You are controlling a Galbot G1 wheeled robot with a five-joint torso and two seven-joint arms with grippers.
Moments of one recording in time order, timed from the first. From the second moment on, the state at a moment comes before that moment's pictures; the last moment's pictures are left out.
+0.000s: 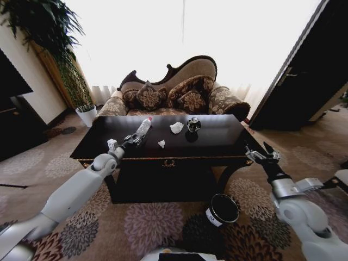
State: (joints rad) left arm 0.64 -0.77 0.02 -1.59 -0.90 0.06 0.05; right arm -1.59 0.91 0.92 2.12 0.90 0.09 0.00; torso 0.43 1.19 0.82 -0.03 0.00
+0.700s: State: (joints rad) left arm 0.73 -0.63 -0.01 -2.10 -1.19 0.18 -0.04; right arm -1.55 0.96 0.97 1.97 -0.33 0.33 0.14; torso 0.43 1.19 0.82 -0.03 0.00
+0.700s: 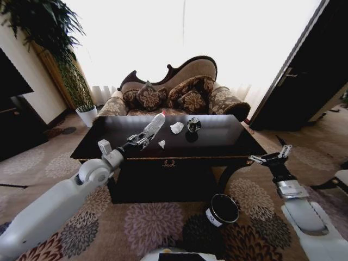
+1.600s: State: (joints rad) left arm 0.14 -0.95 0.69 -2.04 -1.44 0.22 -0.12; right arm -1.46 0.99 0.92 1.95 -0.86 0.56 0.20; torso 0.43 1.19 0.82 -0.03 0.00
